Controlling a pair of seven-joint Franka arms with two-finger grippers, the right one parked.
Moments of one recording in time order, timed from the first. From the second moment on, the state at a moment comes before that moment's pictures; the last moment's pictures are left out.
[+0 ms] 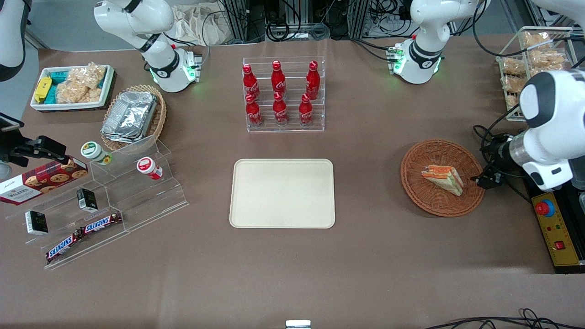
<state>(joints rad) 0.20 0.14 -0.18 -1.95 0.04 1.99 -1.26</state>
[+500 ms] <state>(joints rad) 0.22 0.16 -0.18 -2.19 0.04 2.28 -1.40</state>
